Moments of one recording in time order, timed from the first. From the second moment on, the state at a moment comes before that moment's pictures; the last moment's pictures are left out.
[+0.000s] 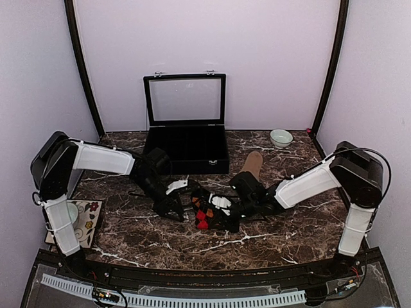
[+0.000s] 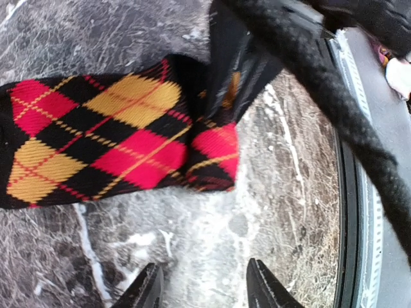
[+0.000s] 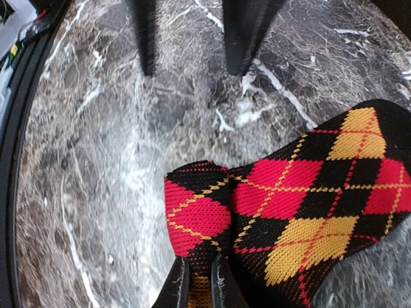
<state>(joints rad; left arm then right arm) -0.63 1.88 1.15 -0.63 0.74 0.65 0.95 1.84 0.85 0.13 -0.42 -0.25</state>
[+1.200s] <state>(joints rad) -0.86 1.79 0.93 -0.16 0.47 0.85 0.84 2.06 1.02 0.10 -0.82 0.22</state>
